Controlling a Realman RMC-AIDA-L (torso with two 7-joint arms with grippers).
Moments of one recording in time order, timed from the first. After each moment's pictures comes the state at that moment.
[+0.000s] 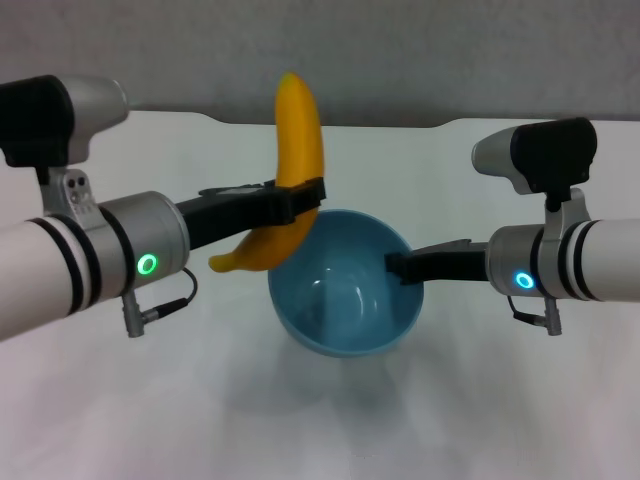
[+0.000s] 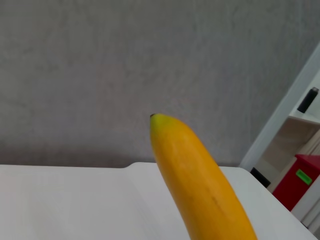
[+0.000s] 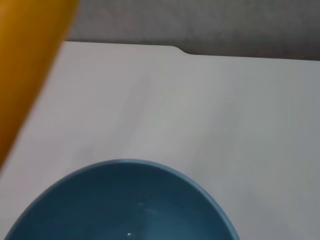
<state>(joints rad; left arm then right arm) -0.21 -2.04 -1.40 -1.52 2.08 -0.59 0.32 0.61 2.01 1.41 0.89 -1.94 0.62 -0.59</state>
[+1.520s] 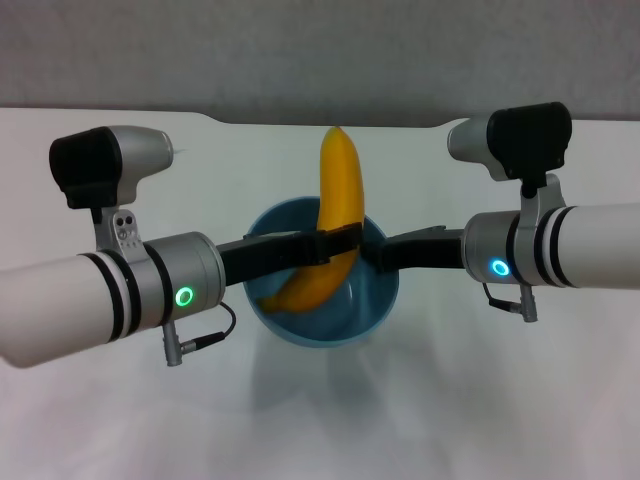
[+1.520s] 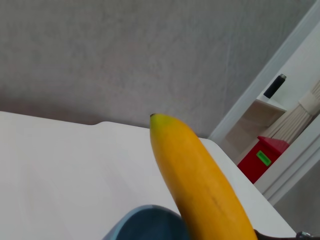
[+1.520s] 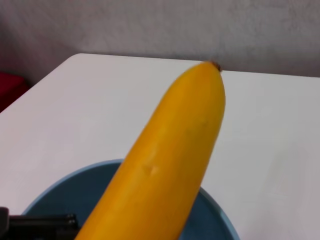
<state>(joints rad) -0.32 -2.04 -1.37 -1.23 1.68 -0.59 0.64 0.66 2.01 1.37 0.86 -1.85 0.60 -0.63</state>
